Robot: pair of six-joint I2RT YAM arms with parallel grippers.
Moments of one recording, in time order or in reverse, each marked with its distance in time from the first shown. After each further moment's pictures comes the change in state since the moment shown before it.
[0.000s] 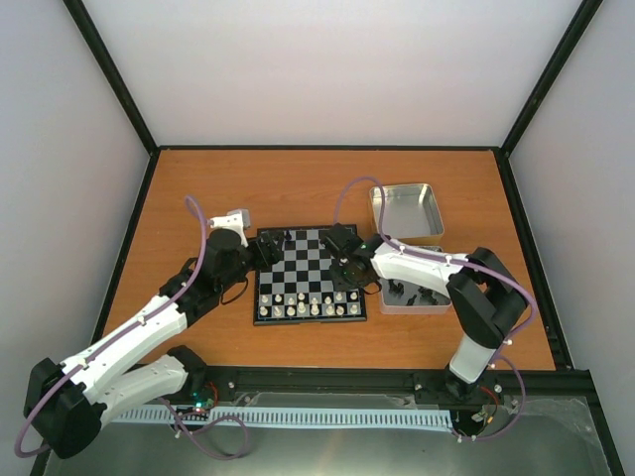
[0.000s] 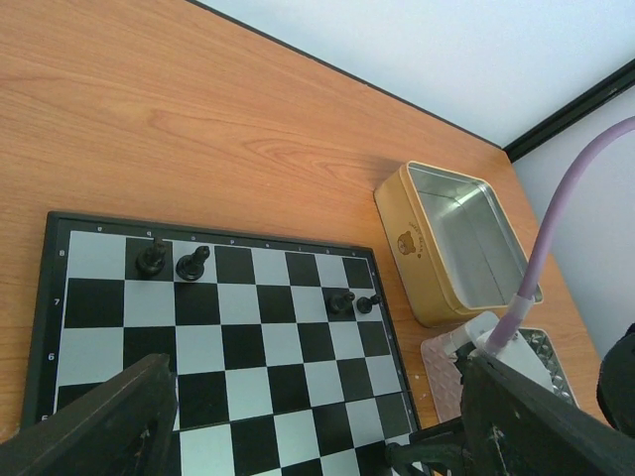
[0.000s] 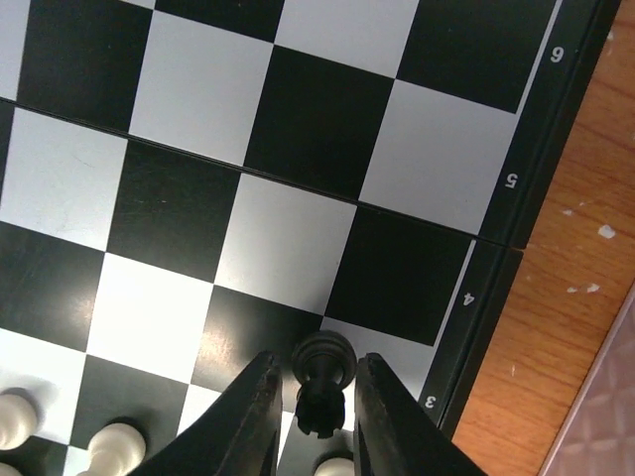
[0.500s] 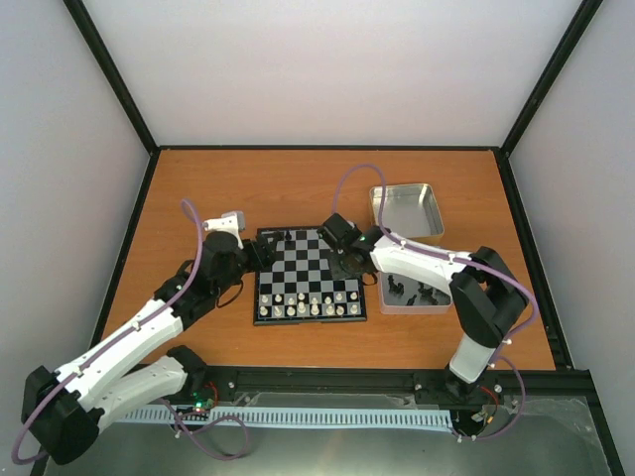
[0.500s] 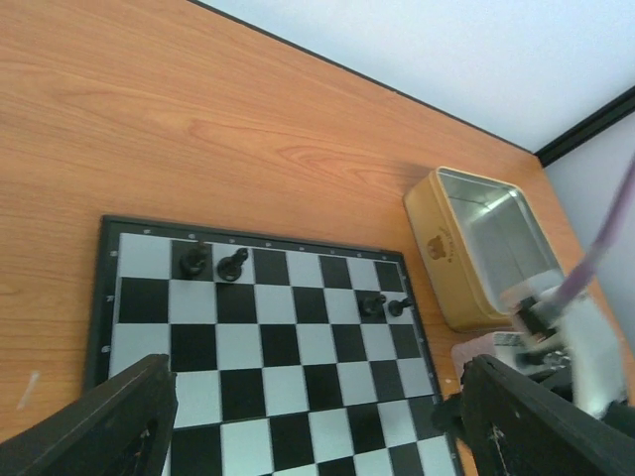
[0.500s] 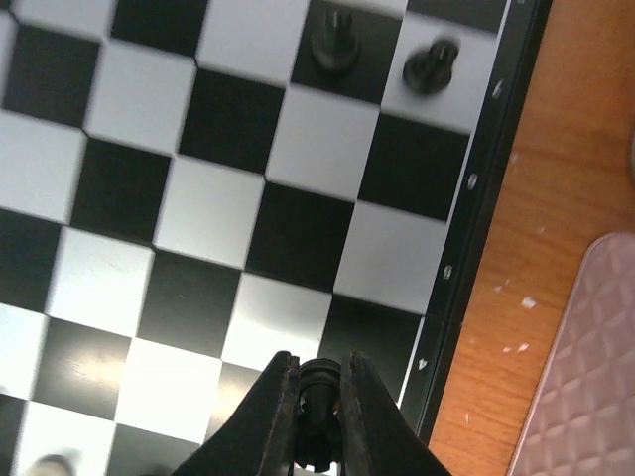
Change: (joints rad) left arm 0.006 -0.025 -0.001 -0.042 -0.038 0.012; right arm -0.005 0.023 0.066 -0.006 0.092 0.004
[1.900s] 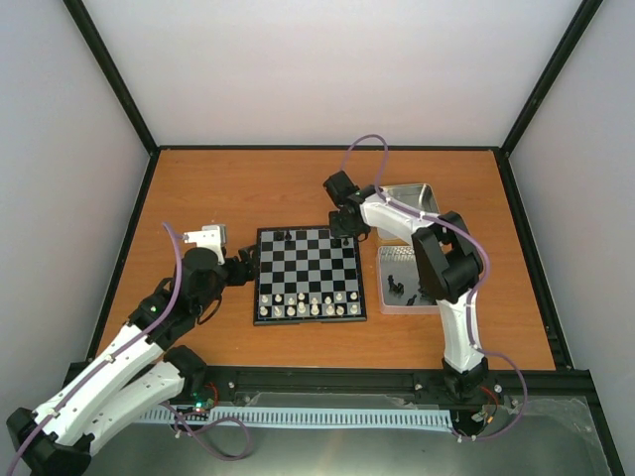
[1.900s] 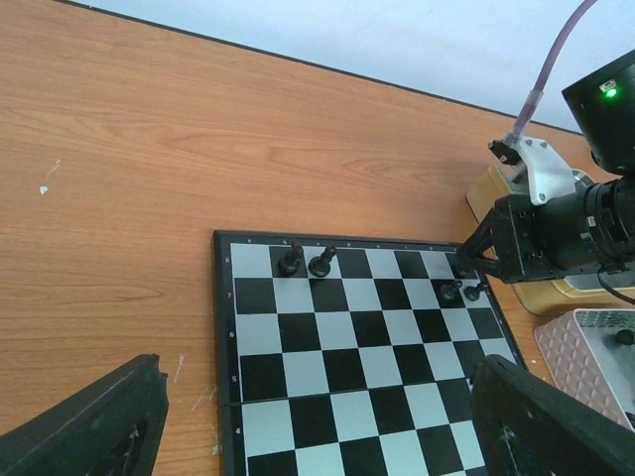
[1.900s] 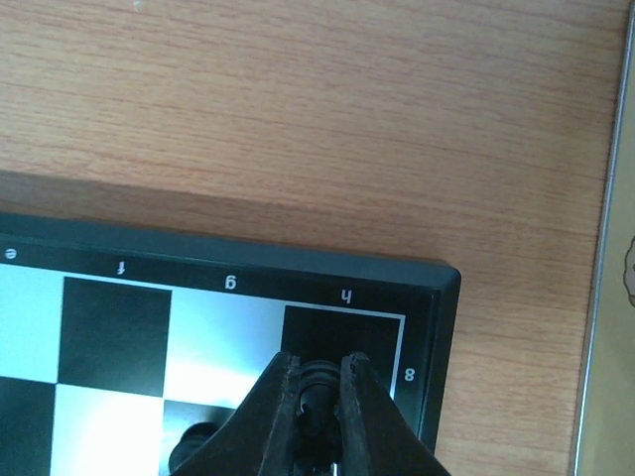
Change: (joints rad) left arm 0.003 -0.253 -0.026 -0.238 -0.123 0.173; right arm -0.228 0.368 0.439 -0.032 -0.064 -0.083
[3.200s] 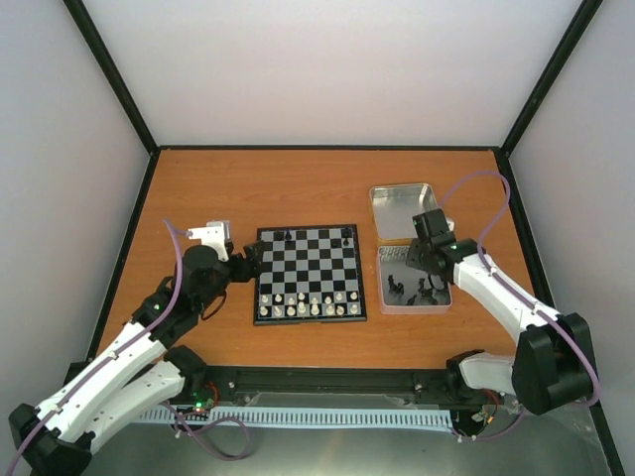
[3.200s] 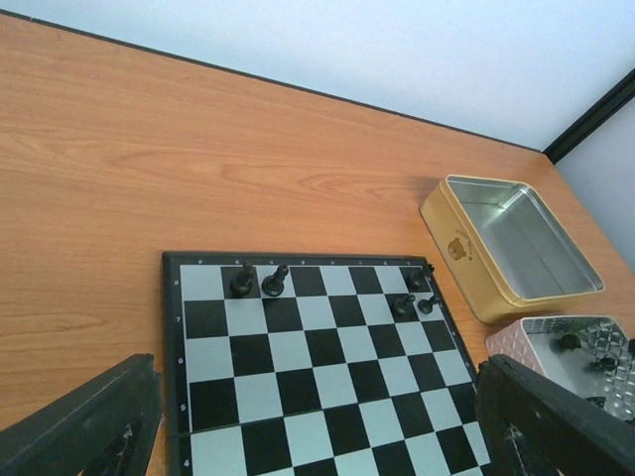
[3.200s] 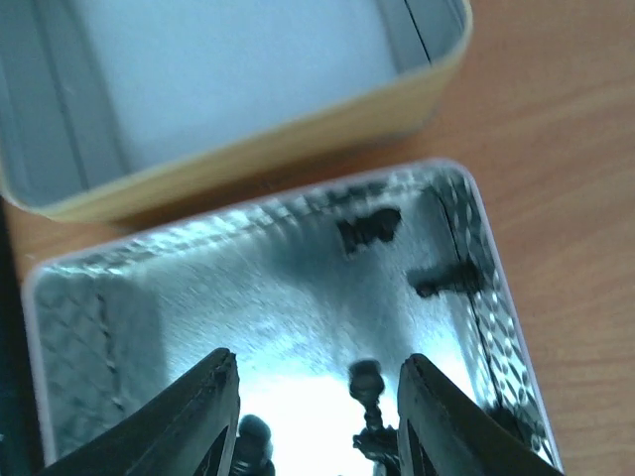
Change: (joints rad) left arm 0.000 0.018 -0.009 0.084 0.060 0.001; right arm -0.248 -0.843 -0.764 0.081 0.119 0.130
